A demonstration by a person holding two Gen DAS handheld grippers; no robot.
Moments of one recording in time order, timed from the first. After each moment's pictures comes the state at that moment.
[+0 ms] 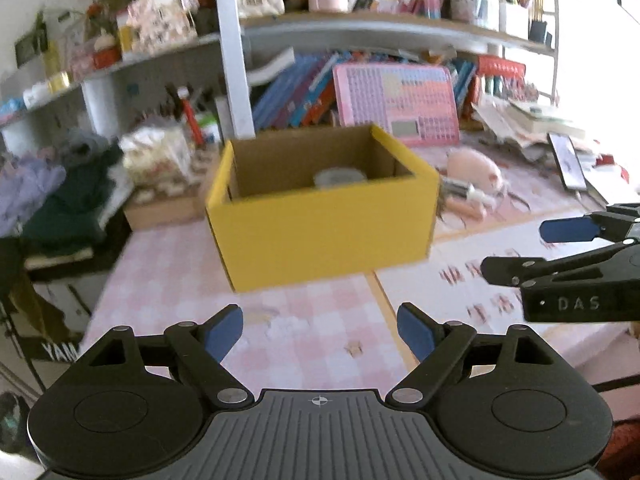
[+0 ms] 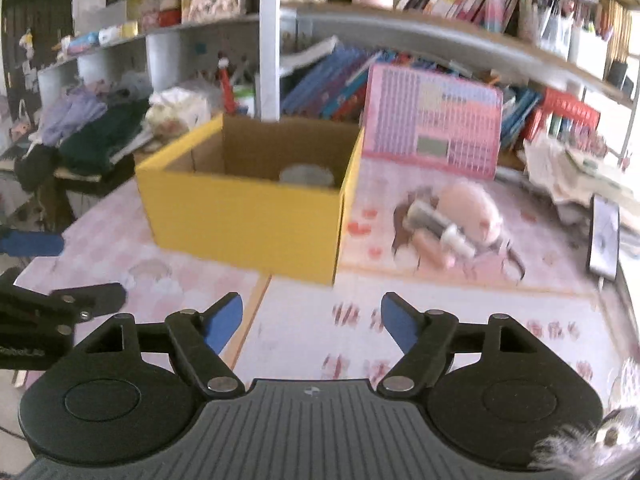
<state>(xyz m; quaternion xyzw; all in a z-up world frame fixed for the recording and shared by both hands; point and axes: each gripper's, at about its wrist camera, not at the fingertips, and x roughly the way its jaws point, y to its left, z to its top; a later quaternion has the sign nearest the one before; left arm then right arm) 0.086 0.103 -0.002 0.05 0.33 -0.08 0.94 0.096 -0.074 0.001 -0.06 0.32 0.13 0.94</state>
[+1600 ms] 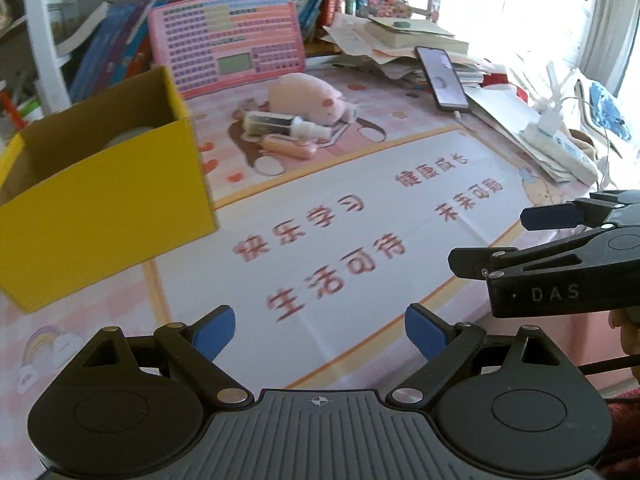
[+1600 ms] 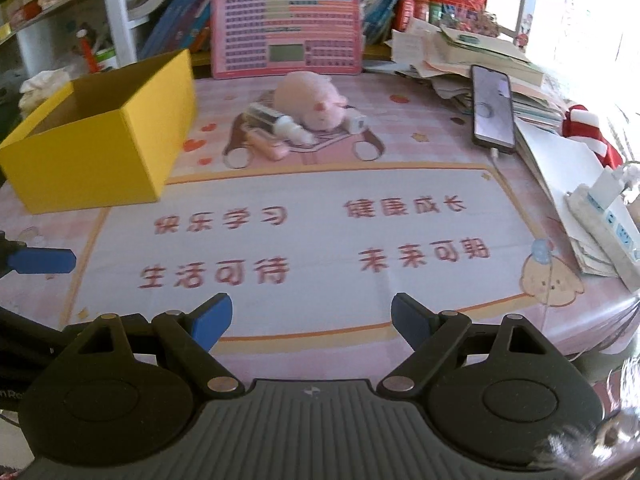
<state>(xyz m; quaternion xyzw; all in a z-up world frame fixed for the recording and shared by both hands) 0.130 -0.047 -0.042 0.09 0.41 -0.24 0.88 0.094 -0.213 -0.032 0.01 0.42 -0.02 0.91</state>
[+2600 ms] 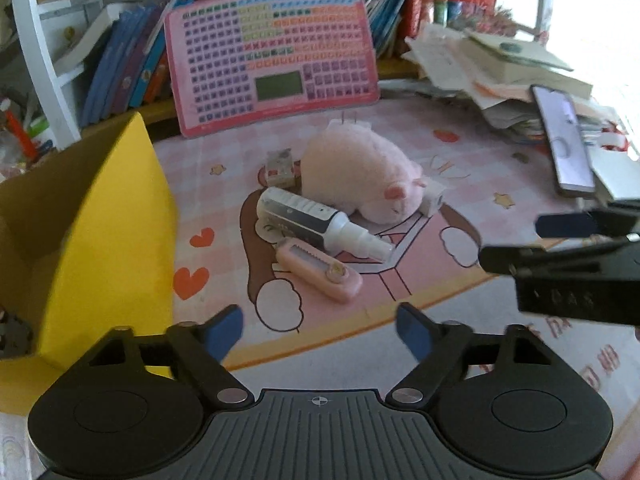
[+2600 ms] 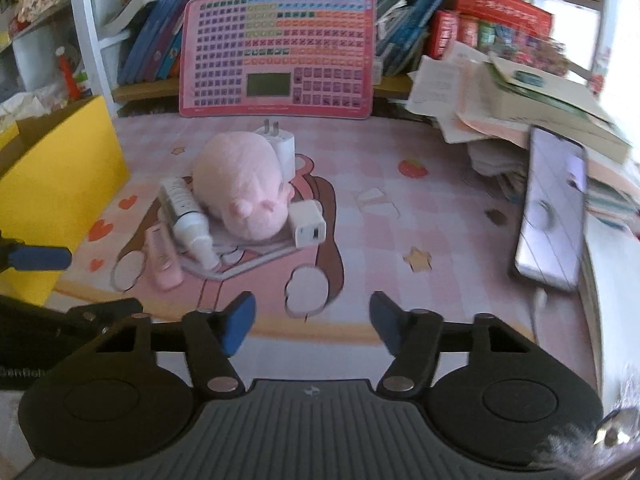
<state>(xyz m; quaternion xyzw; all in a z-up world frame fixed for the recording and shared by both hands) 0.299 -0.150 -0.059 0.08 0.41 -0.09 0.90 0.298 -0.308 -0.058 -0.04 0.40 0.08 0.91</state>
